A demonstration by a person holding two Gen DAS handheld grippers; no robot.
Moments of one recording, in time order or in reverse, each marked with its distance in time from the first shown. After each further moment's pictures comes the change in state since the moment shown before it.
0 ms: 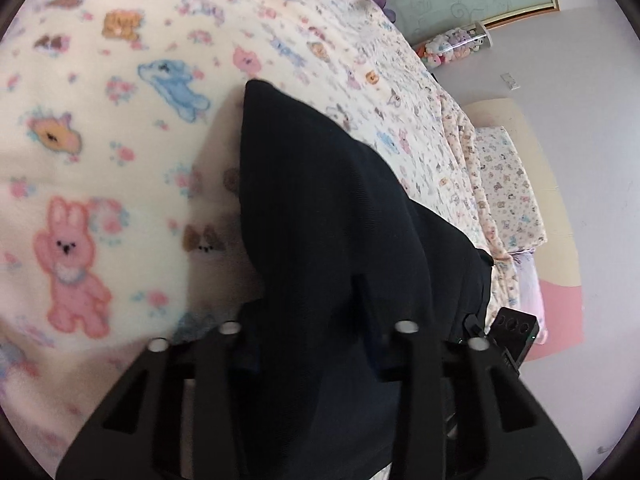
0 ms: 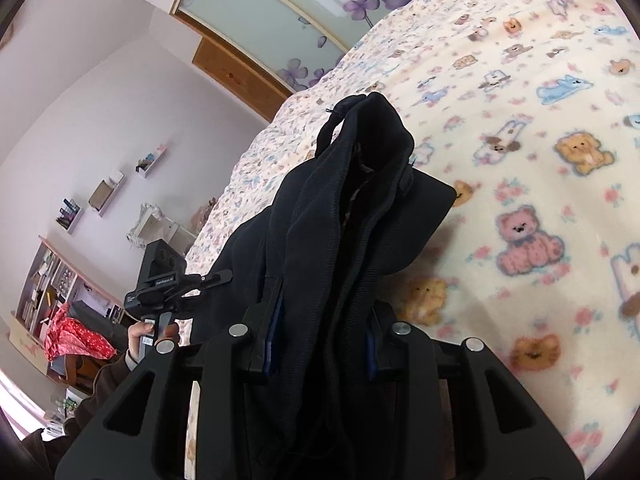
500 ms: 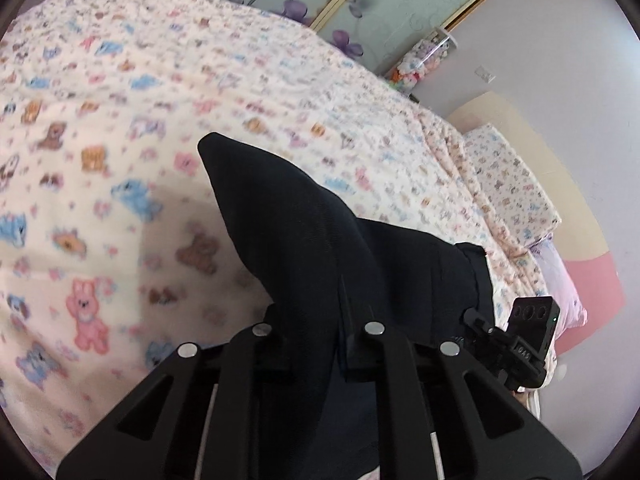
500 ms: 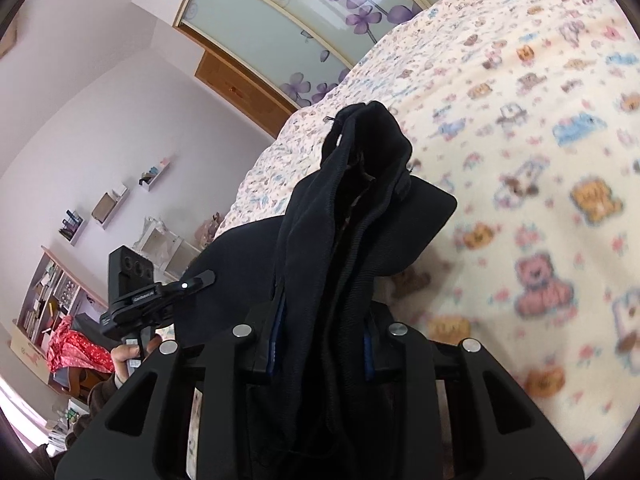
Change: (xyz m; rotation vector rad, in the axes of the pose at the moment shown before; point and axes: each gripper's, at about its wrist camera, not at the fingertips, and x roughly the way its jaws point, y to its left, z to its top) left arm -0.033 -0.082 -0.002 0.214 -0.194 0.096; right arm 0.001 0.016 0.029 0.008 -0.052 0.003
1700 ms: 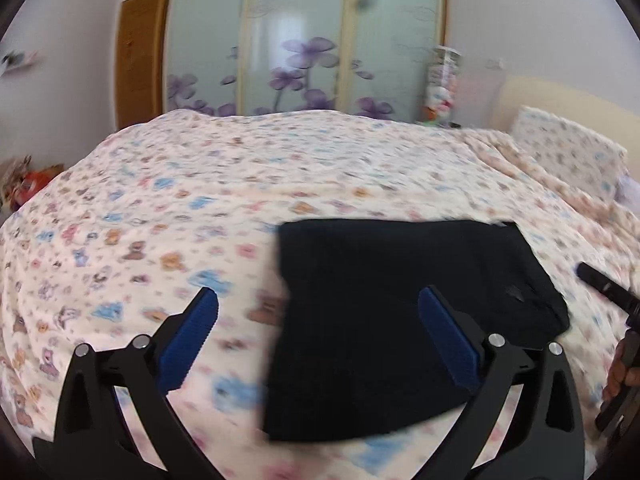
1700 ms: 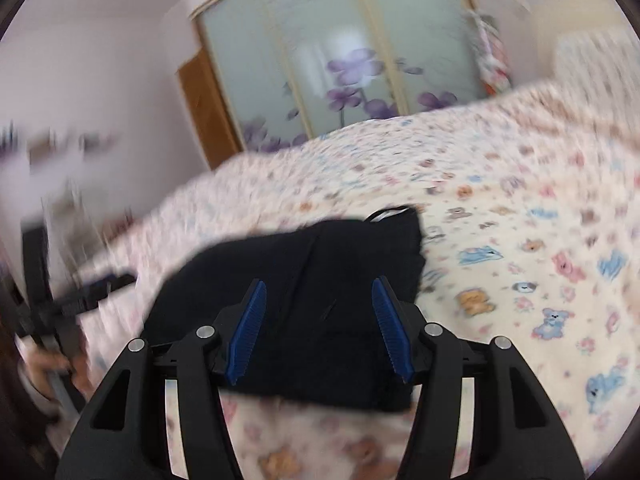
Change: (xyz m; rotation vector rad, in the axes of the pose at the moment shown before) left arm -0.002 -0.069 -0.061 0.360 -0.320 0.420; right arm -0.035 0.058 -0.038 -0.415 -0.224 -0.417
